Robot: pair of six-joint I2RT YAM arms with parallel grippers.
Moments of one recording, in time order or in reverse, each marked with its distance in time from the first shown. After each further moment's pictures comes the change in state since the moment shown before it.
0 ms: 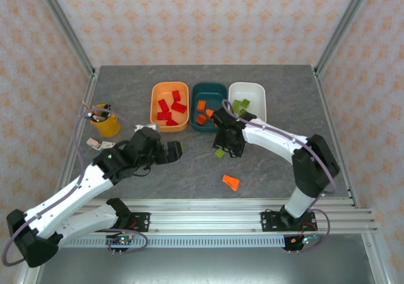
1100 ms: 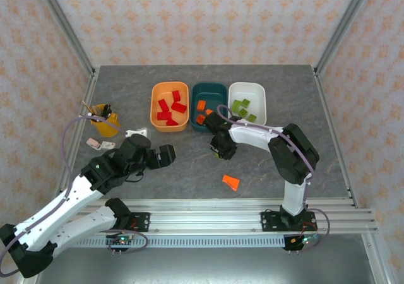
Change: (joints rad) left arm -0.001 -0.109 -0.030 -0.037 -0.011 -0.012; right arm 0.018 0.185 0.021 0.102 0.007 0.312
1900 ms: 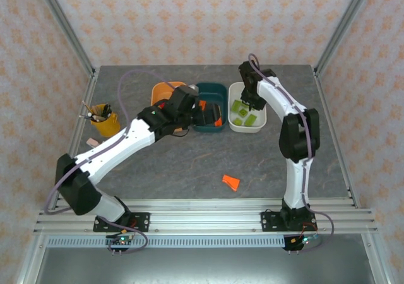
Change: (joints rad) left arm 0.000 0.740 0.575 0.254 0.105 0.068; right arm -0.438 0.238 0.641 -0.301 0.203 -0.590
